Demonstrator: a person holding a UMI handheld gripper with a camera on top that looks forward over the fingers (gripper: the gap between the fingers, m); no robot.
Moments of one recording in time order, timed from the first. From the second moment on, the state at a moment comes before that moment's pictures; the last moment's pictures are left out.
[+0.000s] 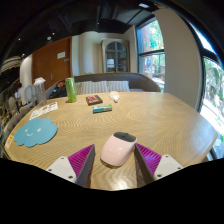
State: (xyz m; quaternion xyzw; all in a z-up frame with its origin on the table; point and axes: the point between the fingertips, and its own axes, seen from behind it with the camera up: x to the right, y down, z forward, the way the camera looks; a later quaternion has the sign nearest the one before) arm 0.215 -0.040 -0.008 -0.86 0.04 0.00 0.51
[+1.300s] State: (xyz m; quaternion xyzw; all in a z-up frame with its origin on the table) arm -0.147 0.019 0.025 -0.85 -0.01 0.00 0.53
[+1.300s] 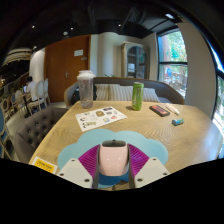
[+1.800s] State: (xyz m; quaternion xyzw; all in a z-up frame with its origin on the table) arm -0.138 0.016 -0.003 -0.88 0.01 0.06 0.47
